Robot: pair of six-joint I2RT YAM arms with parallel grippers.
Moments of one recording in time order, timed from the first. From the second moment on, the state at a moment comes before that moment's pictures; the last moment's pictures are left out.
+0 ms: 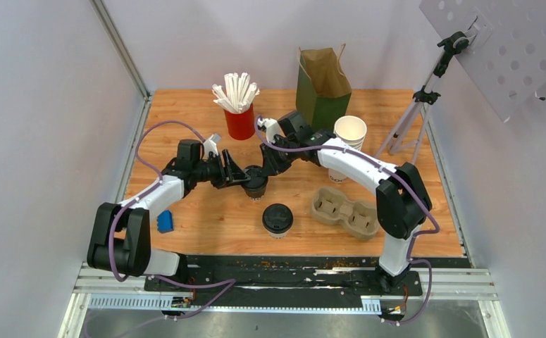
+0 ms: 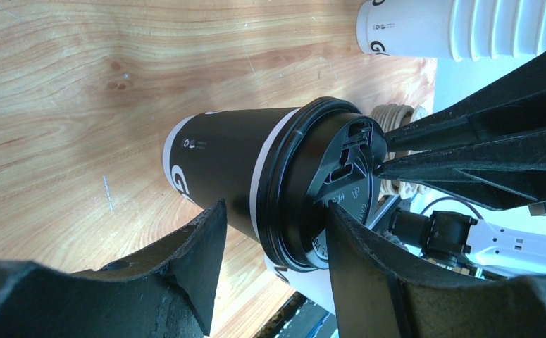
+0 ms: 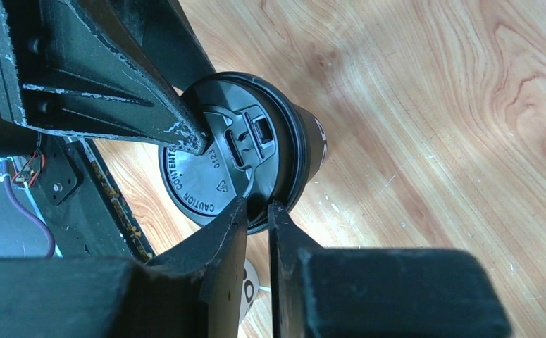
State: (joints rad) left arm -0.19 1.38 0.70 -0.06 0.70 -0.59; right arm 0.70 1.84 1.48 -0.48 -0.46 0.07
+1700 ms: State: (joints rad) left arm -0.20 1.21 0.54 0.03 0.62 -0.69; right arm 0.70 1.93 1.60 -0.48 -0.54 0.12
